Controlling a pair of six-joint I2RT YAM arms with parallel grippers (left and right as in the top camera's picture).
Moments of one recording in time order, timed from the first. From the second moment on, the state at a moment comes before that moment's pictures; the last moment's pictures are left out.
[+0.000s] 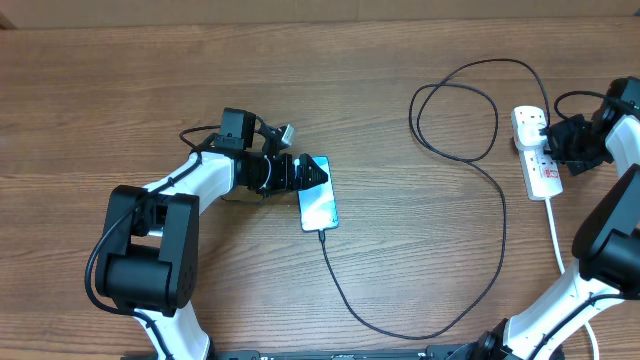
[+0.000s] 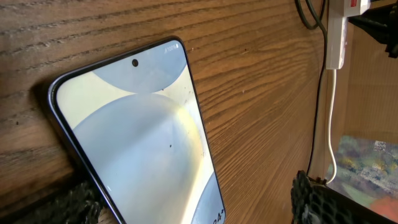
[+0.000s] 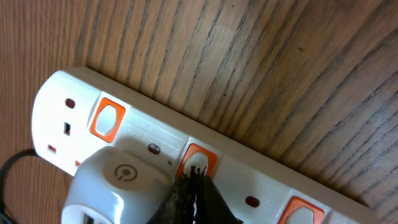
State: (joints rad) left arm -0.18 1.94 1.06 -0.36 0.80 -0.23; right arm -0.49 2.08 1.52 -0.75 -0.18 0.69
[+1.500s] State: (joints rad) left arm -0.18 1.94 1.07 -0.38 0.80 -0.23; right arm -0.44 2.18 1.67 -0.93 -0.09 0.56
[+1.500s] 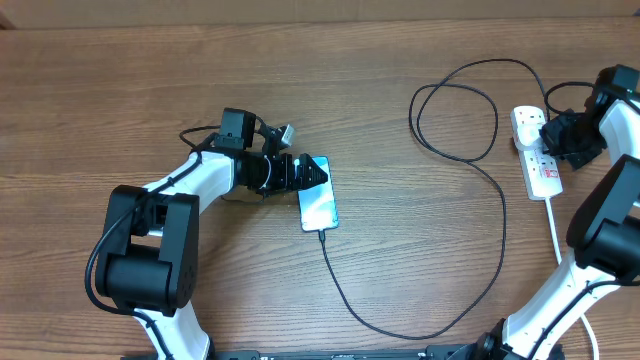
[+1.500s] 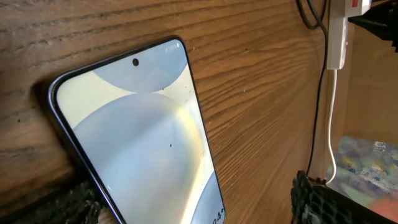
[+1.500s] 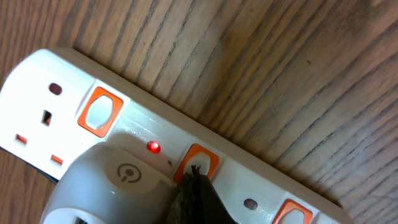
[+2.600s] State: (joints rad) left arm -0.19 1.92 1.07 -0.43 0.70 -0.24; right arm -0.34 1.10 1.72 -1.08 0.21 0.57
